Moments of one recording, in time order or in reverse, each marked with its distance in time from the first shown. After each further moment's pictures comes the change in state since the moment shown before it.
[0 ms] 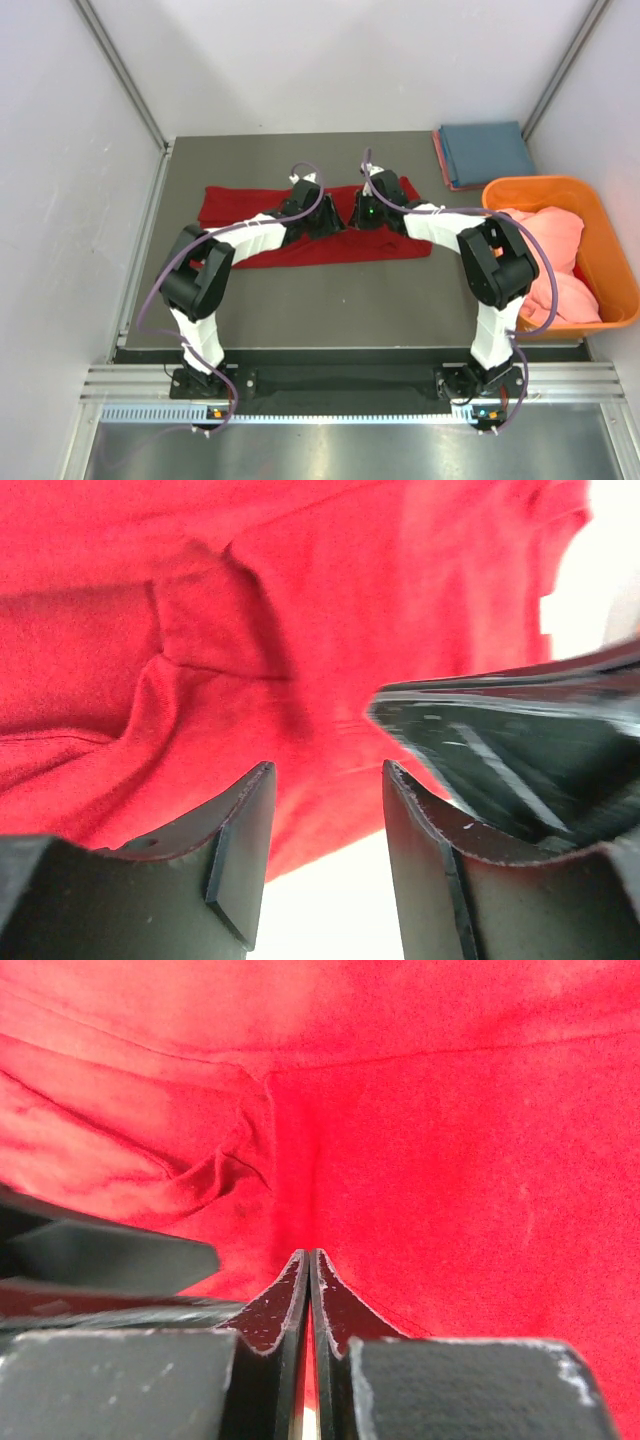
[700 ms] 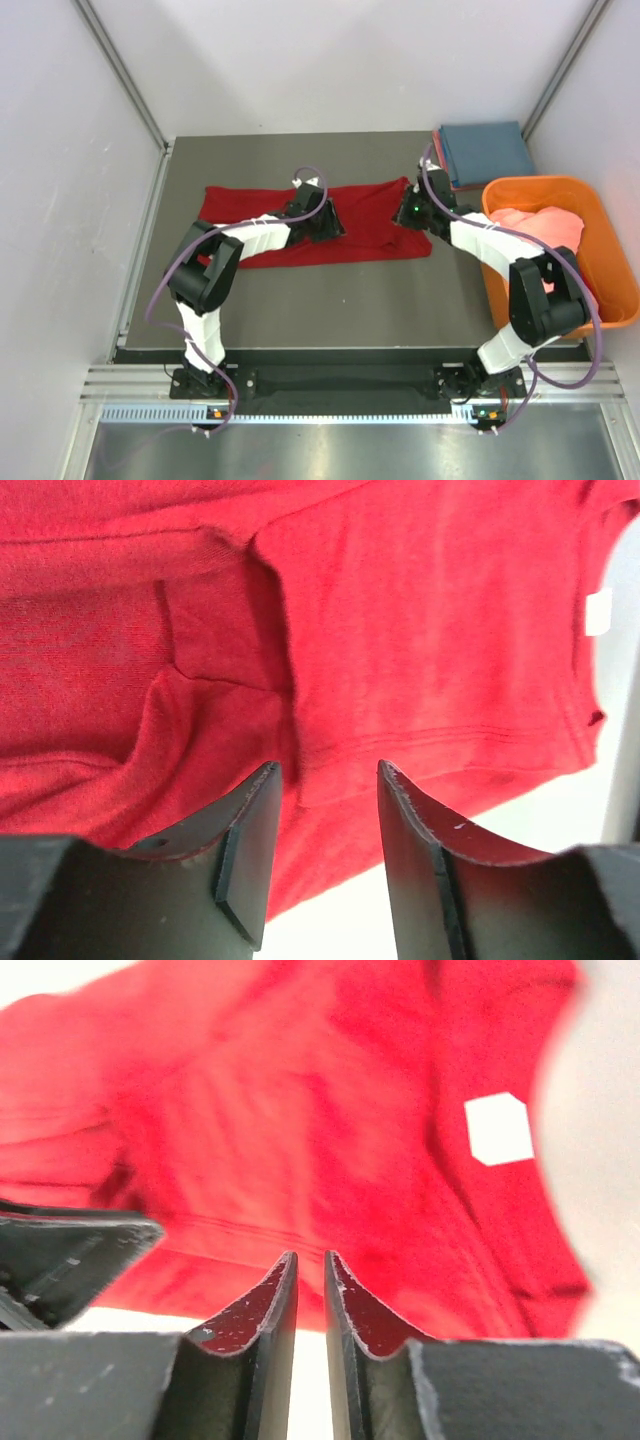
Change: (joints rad) left arm 0.000 0.047 0.002 0.026 -0.003 0.009; right arm -0.172 -0.317 -0.187 -0.135 0.114 0.091
